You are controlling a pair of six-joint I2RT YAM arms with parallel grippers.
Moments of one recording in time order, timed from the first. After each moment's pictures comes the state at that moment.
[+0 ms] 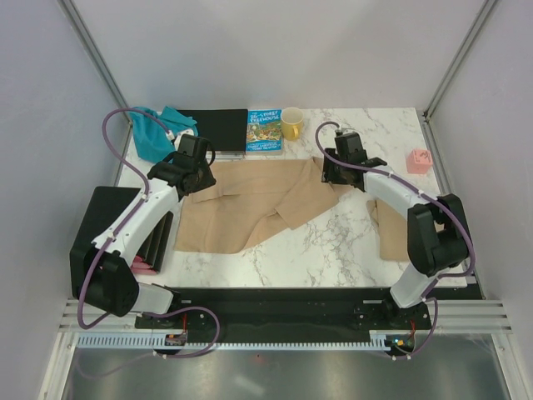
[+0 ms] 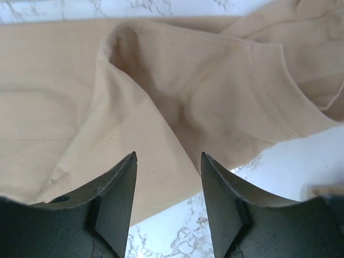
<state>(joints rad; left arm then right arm) -0.34 1.38 1.19 -0.68 -0.31 -0.60 0.33 1.69 1.18 -0.29 0.09 0.36</state>
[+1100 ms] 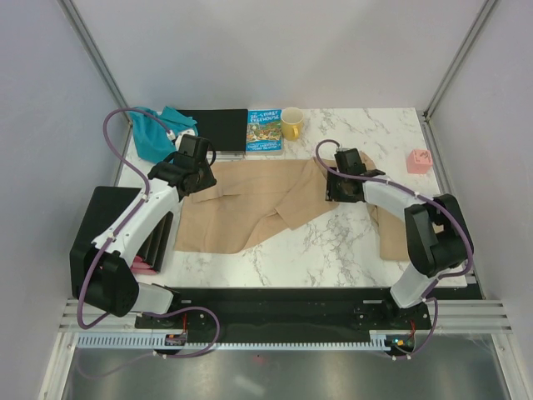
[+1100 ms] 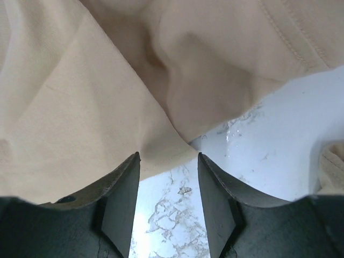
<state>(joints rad) -0.35 1.38 1.19 -0.68 -0.31 -0.59 0.33 1.70 1.03 -0.31 0.08 0.38</state>
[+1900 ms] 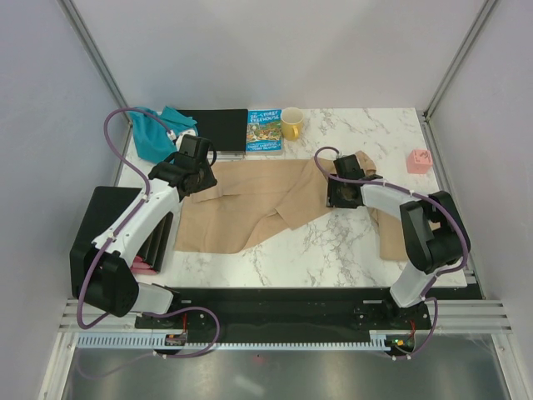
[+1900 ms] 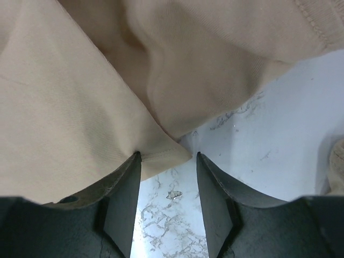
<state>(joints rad) -0.36 1.38 1.19 -0.68 -0.31 -0.59 0.33 1.72 0.98 -0.29 0.10 0.38</state>
